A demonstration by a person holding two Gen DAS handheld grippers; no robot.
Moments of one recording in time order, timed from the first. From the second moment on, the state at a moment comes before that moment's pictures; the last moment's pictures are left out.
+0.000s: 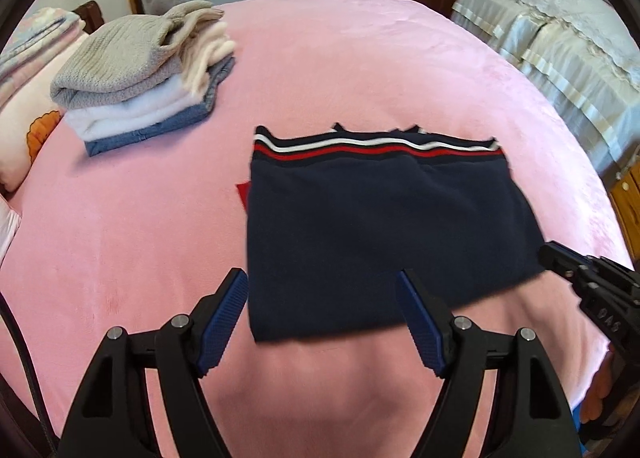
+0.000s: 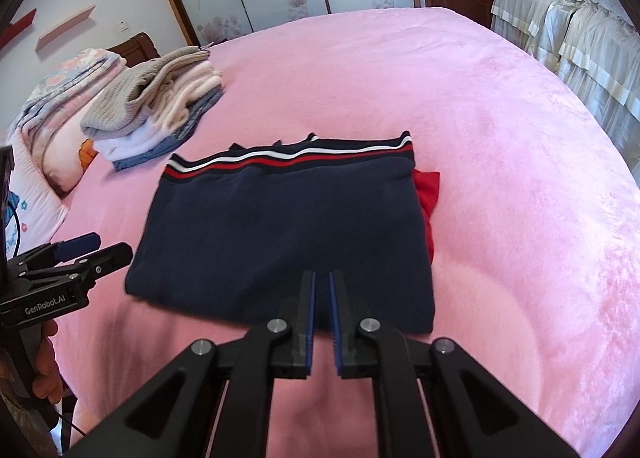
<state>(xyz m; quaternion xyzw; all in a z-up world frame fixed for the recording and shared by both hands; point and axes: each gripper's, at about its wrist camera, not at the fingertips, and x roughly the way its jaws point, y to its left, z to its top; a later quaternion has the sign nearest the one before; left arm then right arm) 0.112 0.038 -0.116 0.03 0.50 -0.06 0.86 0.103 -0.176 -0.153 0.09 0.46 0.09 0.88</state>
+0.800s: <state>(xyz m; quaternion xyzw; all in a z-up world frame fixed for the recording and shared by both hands) 0.063 0.068 -0.135 -0.18 0.52 -0.11 0.83 0.056 -0.139 -0.130 0.04 0.42 0.08 0.90</state>
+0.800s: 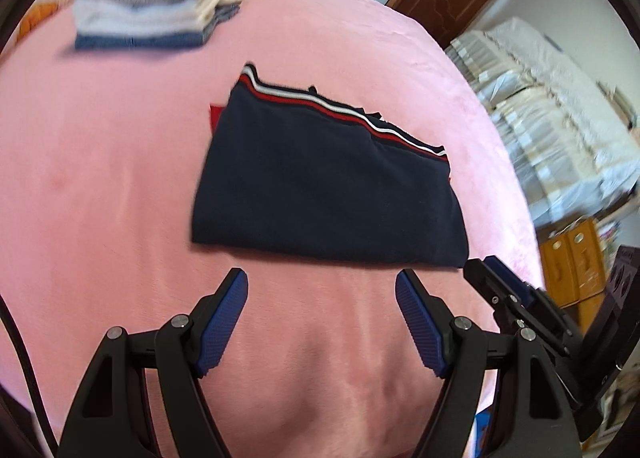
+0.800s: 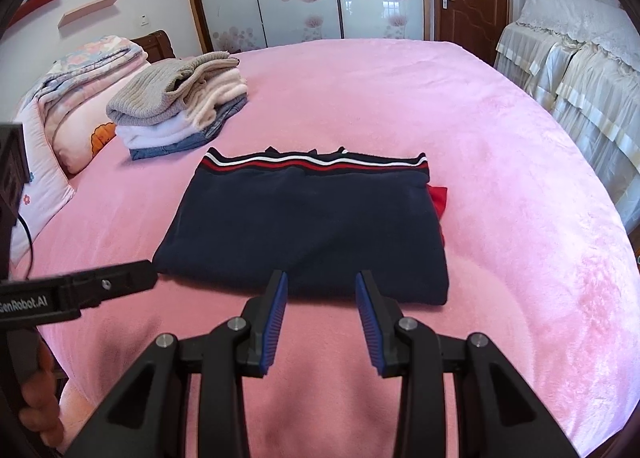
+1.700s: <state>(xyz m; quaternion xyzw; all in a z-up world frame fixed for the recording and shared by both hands) 0.138 0.081 -0.247 -0.34 0.41 -0.12 0.84 0.100 -0.116 -0.167 0.03 0.41 0.09 0.91</state>
